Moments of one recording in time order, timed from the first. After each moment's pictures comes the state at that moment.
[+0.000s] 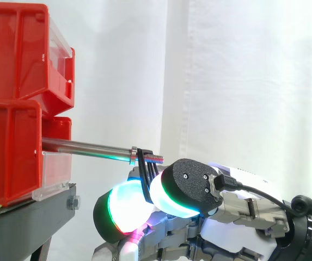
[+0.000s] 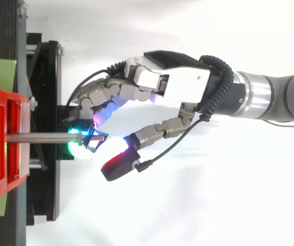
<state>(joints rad) 0.08 -2.53 -1.26 -2.07 -1.53 -0.42</state>
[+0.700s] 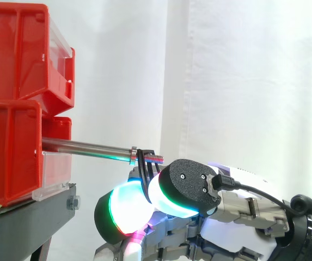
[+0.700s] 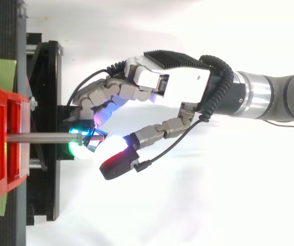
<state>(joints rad) 0.08 -2.53 -1.26 -2.07 -1.53 -0.43</state>
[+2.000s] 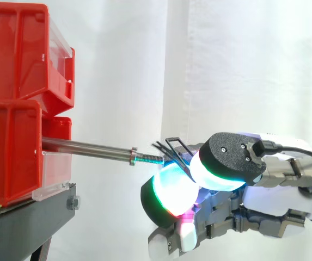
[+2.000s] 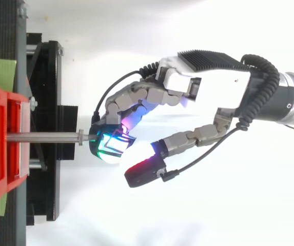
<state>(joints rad) 0.10 -2.32 -1.39 -2.33 -1.48 -0.46</state>
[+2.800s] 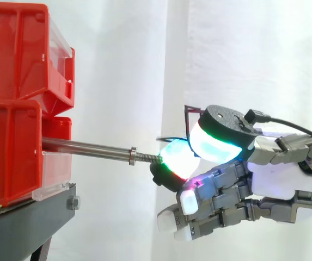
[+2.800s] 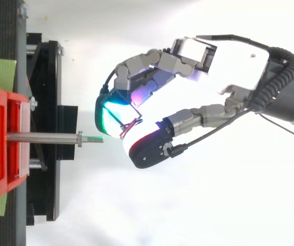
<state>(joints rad) 0.14 -2.27 -1.39 -2.47 -1.26 -0.26</state>
